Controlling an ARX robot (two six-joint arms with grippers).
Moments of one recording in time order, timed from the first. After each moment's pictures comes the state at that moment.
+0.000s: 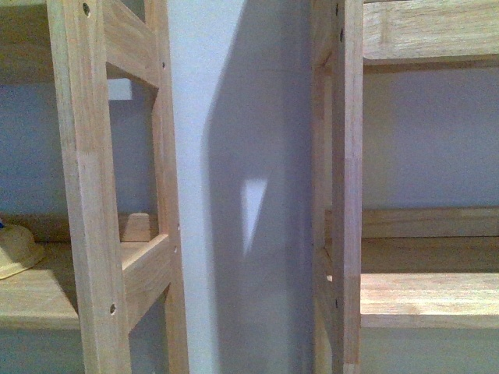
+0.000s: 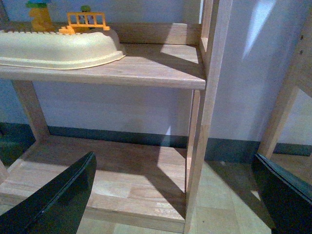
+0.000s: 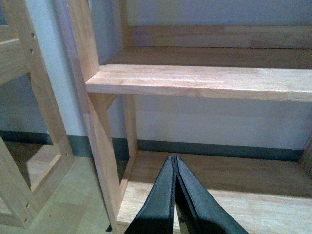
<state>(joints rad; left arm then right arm) 0.00 0.00 0.01 0.00 0.00 0.00 0.00 0.01 0.01 0.00 0.00 0.00</state>
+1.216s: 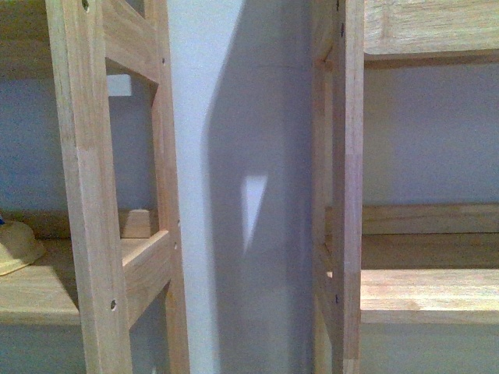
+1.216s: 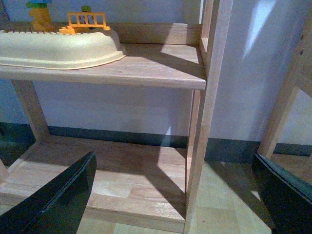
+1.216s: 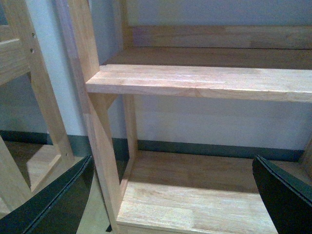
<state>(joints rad) 0.00 0.00 0.01 0.00 0.00 0.00 0.00 0.01 0.01 0.00 0.00 0.00</state>
